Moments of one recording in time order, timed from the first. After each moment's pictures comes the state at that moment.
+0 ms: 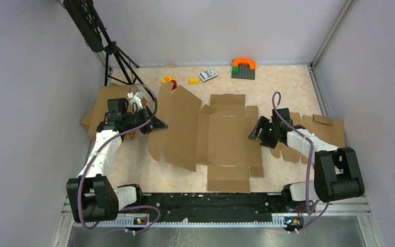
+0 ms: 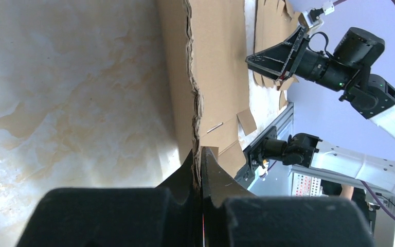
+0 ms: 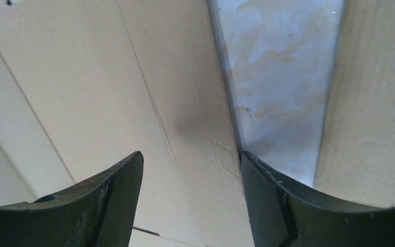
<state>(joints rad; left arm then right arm) 0.08 1.19 0.85 -0.47 0.90 -0.42 0.16 1.36 0.64 -0.30 -0.17 0.62</state>
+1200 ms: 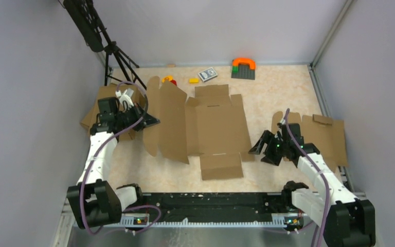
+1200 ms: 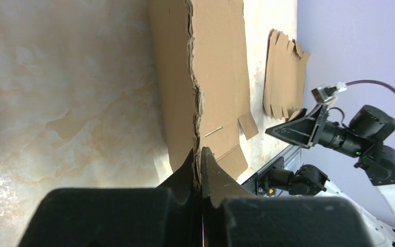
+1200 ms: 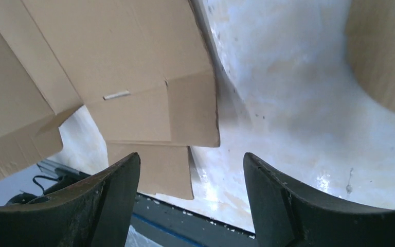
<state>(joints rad) 0.17 1.14 0.87 -0.47 0.84 -0.44 0.15 0.93 0.51 -0.57 -0.35 0.66</state>
